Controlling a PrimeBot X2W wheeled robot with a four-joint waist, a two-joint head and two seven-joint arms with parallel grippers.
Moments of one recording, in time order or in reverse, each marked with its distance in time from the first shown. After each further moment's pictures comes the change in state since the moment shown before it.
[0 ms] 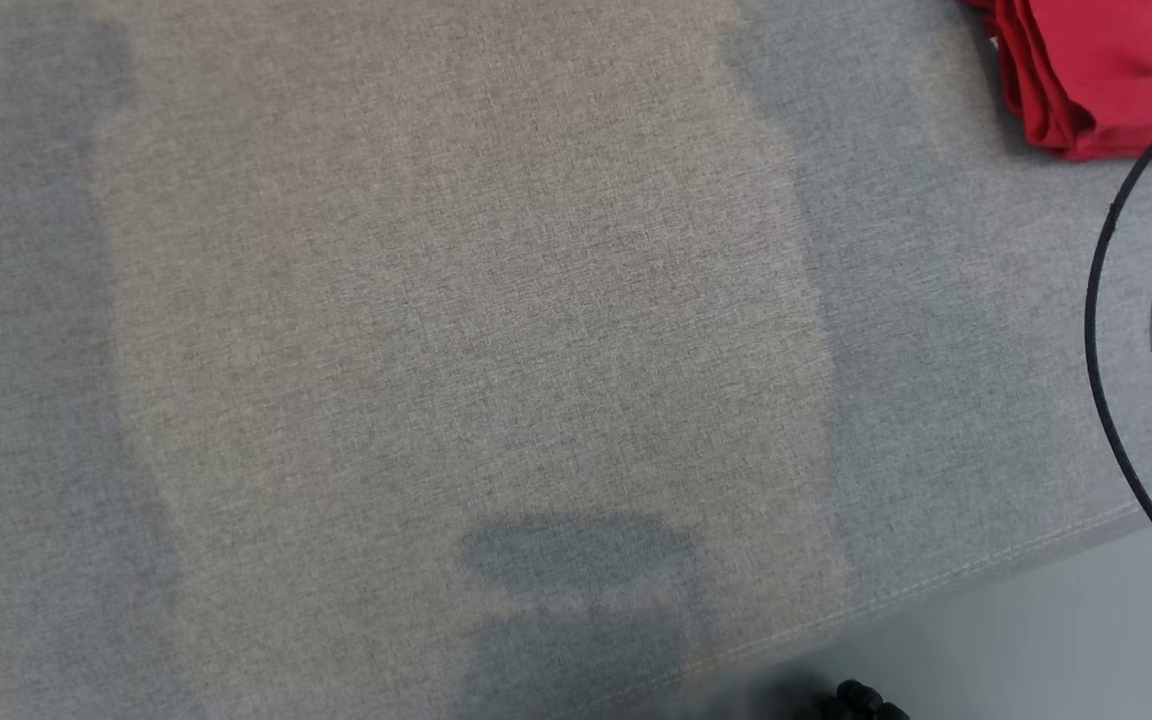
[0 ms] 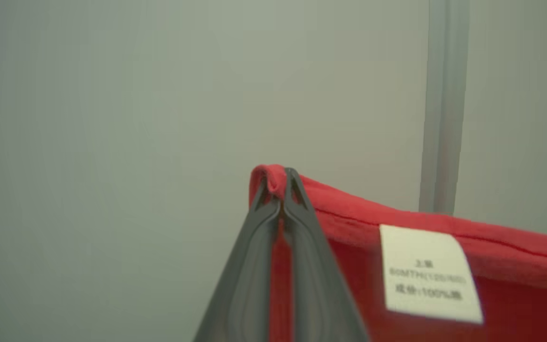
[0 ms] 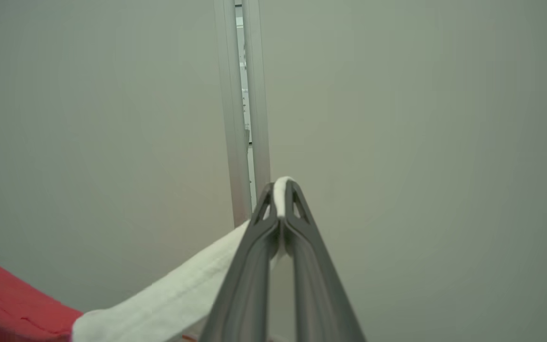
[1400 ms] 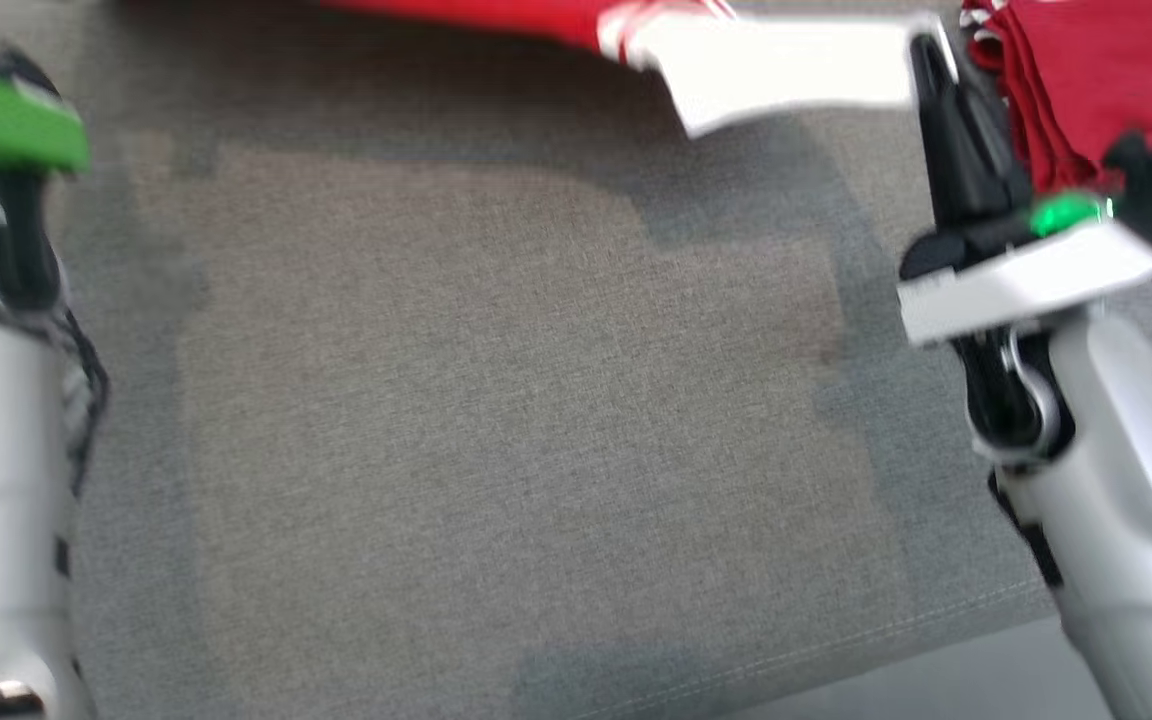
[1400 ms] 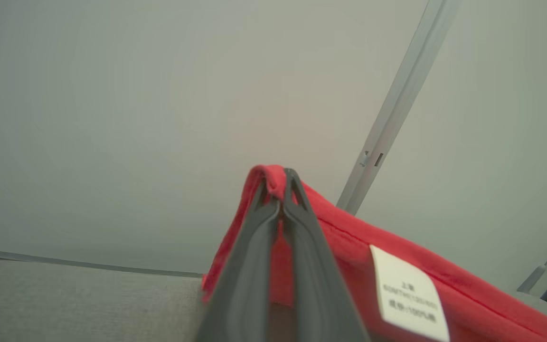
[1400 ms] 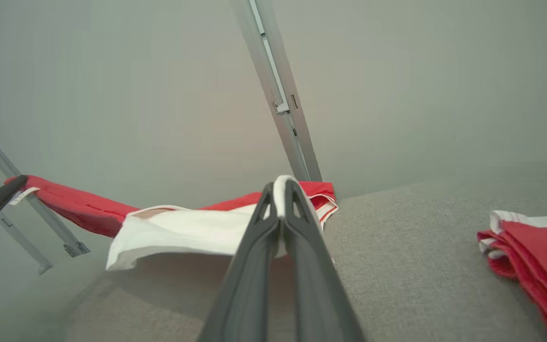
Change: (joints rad) left arm 0.692 -0.062 0.222 -0.254 -0.261 -0.183 -0.103; right arm 1.055 -0.204 0.235 -0.651 0.380 0.000 -0.006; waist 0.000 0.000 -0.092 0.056
